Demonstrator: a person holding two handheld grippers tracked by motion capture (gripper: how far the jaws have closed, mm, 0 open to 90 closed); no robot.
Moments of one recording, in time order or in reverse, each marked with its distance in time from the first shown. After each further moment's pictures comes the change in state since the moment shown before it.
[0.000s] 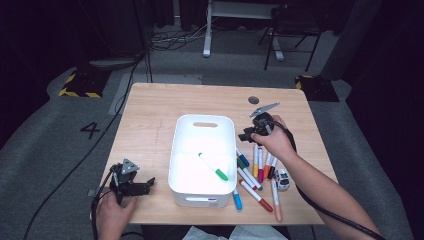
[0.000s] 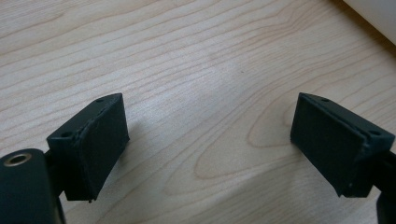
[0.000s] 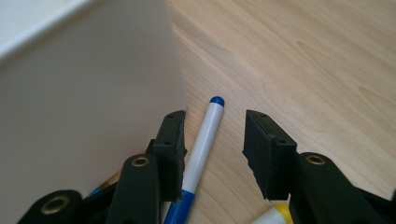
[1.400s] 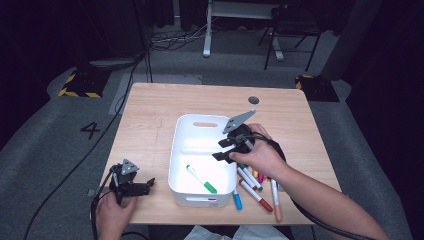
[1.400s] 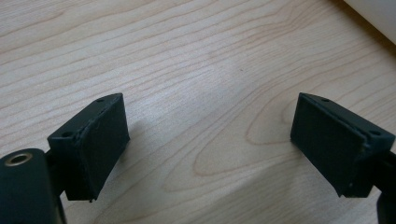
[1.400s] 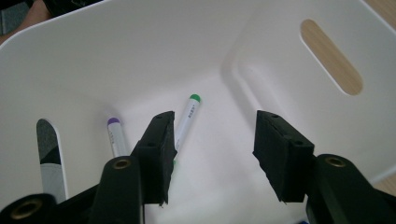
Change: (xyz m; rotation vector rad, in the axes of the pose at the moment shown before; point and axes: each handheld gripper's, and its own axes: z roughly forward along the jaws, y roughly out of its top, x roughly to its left) left arm -0.001 -0.001 0.000 -0.006 0.000 -0.004; right arm 0.123 0.043 -0.045 0.004 0.145 -0.242
